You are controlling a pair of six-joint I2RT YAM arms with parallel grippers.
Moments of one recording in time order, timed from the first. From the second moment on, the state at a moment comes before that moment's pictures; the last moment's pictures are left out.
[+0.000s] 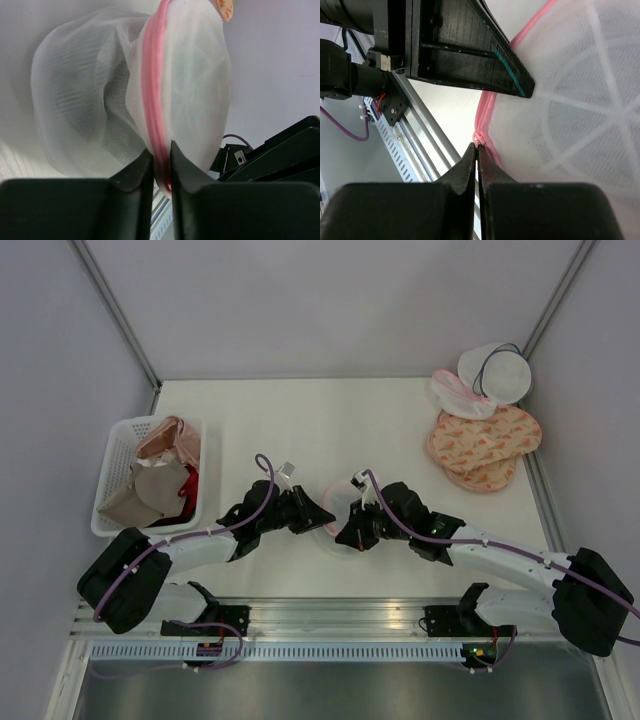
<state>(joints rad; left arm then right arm) -0.68 1.33 0.44 0.45 0.33 -1.08 0.86 1.16 0.60 0.02 -0.31 0.52</state>
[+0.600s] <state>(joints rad) -0.67 1.32 0.46 0.40 0.28 -1.05 0.91 1.15 0.63 -0.34 0.11 0.54</state>
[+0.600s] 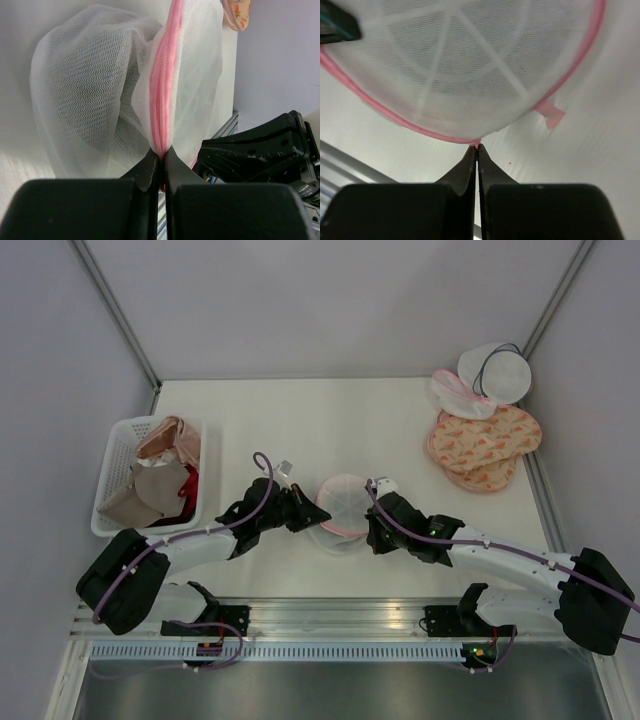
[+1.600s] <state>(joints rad) -0.57 1.11 0.66 0.11 0.33 -0.73 0.91 1.15 0.64 -0.09 -0.03 0.56</state>
